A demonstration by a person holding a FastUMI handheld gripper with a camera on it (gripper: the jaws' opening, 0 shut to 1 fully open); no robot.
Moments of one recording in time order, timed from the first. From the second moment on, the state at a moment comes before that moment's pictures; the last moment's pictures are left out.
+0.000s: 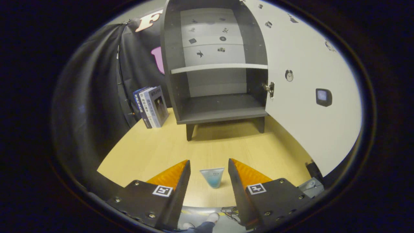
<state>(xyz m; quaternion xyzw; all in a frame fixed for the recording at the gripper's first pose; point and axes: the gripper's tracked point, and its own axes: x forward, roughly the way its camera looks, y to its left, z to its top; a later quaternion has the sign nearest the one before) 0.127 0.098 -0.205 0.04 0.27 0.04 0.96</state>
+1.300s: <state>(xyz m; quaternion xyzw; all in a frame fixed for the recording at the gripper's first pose) 0.133 0.099 -0.243 0.04 0.31 0.03 0.95</state>
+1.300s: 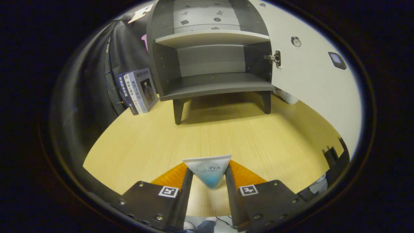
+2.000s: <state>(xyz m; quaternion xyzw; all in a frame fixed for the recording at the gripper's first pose) 0.163 0.093 -0.190 0.03 0.25 0.05 0.97</state>
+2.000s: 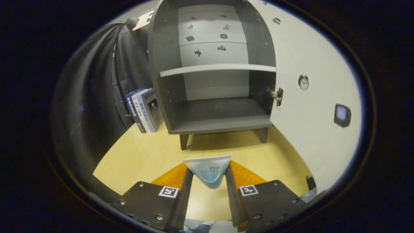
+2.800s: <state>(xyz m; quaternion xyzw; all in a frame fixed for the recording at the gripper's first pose) 0.266 0.101 -0.086 0.02 0.09 0.07 0.99</state>
